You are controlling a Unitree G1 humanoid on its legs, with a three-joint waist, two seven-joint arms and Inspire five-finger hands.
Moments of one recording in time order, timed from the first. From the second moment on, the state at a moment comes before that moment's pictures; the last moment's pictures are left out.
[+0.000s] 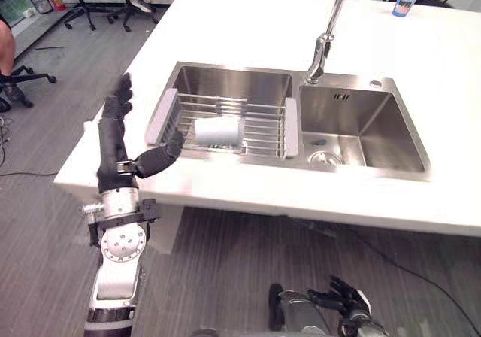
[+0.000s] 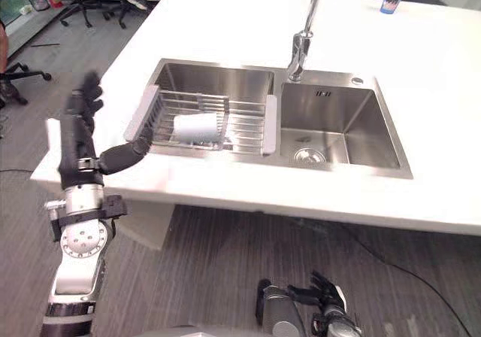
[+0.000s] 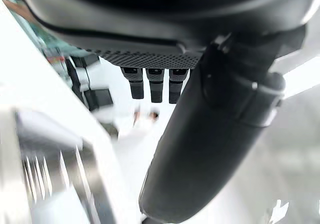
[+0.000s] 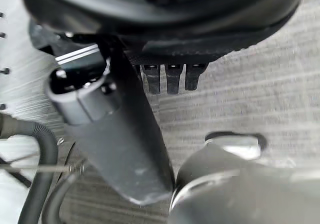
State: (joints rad) left arm -0.07 0.35 0.02 -0.21 0.09 -0.20 0.23; right arm 0.17 -0.17 -0.19 0.91 0.11 -0.08 0.03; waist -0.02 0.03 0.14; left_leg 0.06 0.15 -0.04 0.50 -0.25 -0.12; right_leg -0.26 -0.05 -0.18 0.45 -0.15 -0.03
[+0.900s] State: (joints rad) left arm -0.17 0.74 -0.22 0.00 0.24 -0.20 -0.13; right arm 0.21 -0.16 -0.14 0.93 0.04 -0.08 0.08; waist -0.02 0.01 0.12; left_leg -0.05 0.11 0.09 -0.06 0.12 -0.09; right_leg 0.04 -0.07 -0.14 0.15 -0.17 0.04
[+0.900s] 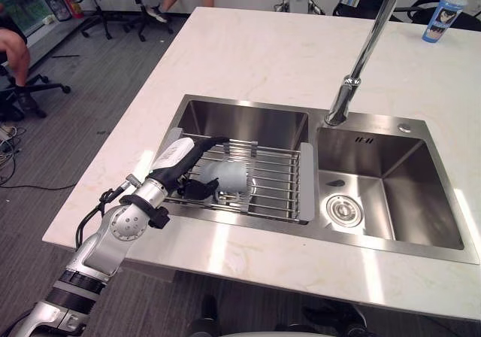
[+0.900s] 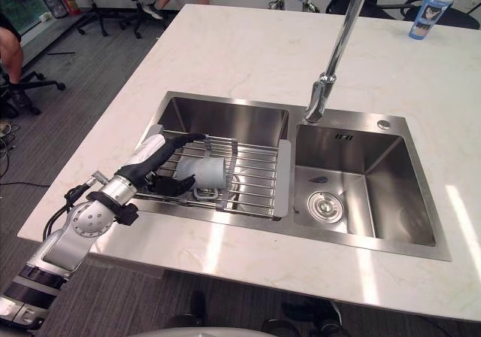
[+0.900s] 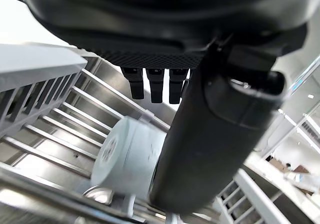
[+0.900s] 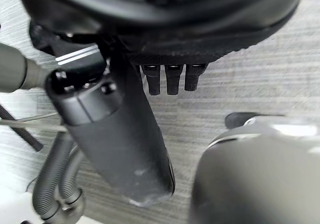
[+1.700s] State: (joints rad) left arm -0.43 0.80 -0.42 0.17 0.46 -0.19 -0.14; right arm 0.16 -0.17 -0.07 0.94 0.02 -0.07 0.09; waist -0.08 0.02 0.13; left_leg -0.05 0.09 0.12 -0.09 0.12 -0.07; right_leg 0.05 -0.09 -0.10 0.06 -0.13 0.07
